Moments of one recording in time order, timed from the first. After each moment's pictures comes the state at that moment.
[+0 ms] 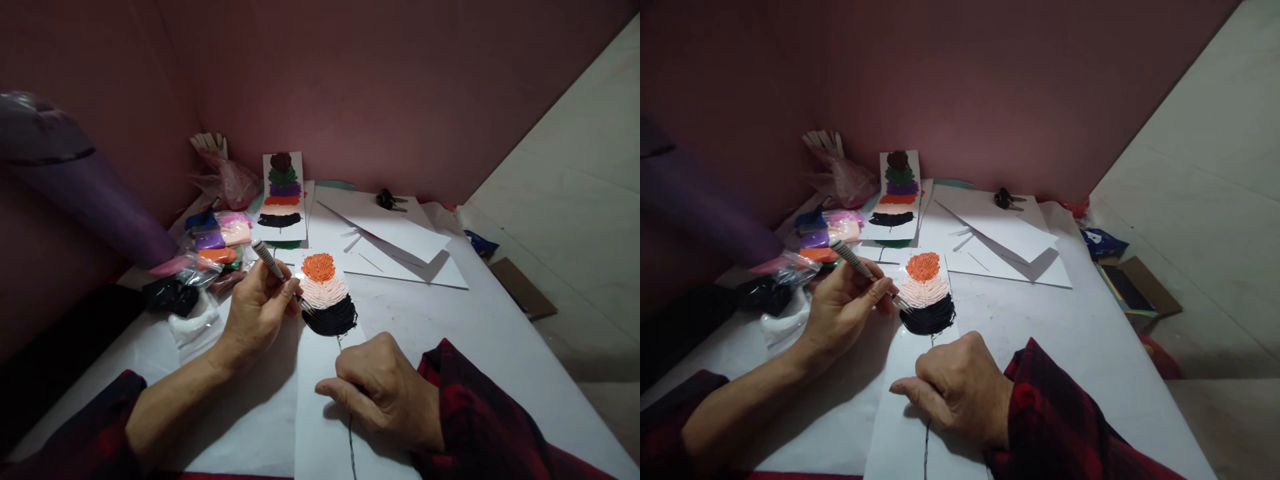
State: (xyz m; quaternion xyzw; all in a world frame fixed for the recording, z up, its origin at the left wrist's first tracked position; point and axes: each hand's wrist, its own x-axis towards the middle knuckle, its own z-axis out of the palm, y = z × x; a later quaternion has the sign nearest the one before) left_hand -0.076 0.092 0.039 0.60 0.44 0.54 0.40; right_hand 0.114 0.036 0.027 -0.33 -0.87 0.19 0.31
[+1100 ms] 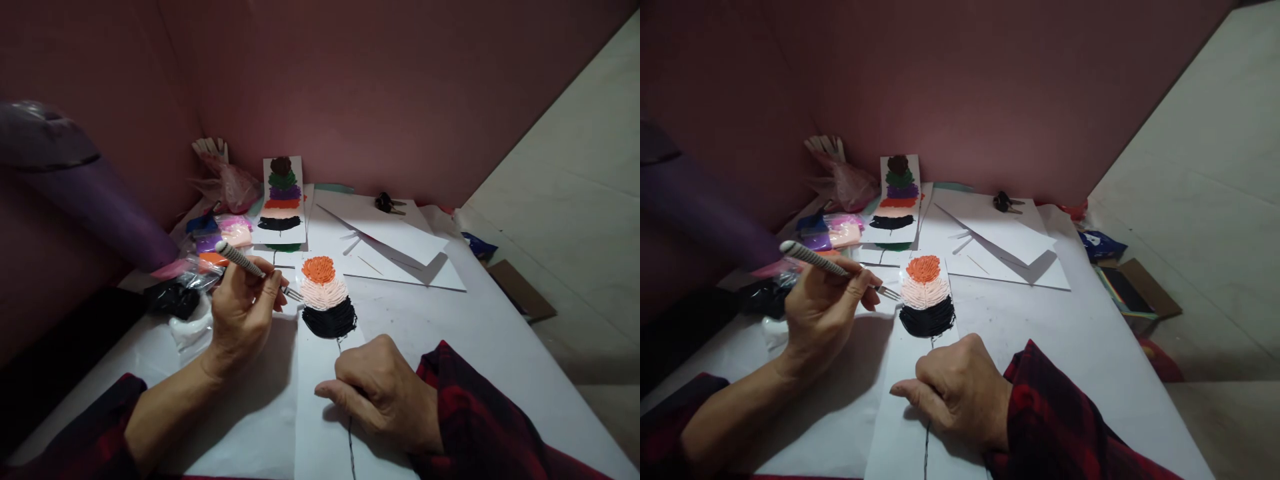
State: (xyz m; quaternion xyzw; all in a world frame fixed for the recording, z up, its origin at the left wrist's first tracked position) left_hand -0.077 0.087 0.048 0.57 0.45 0.63 0.29; right_hand 0.113 0.036 0.025 -0.33 -0.87 0.19 0.31
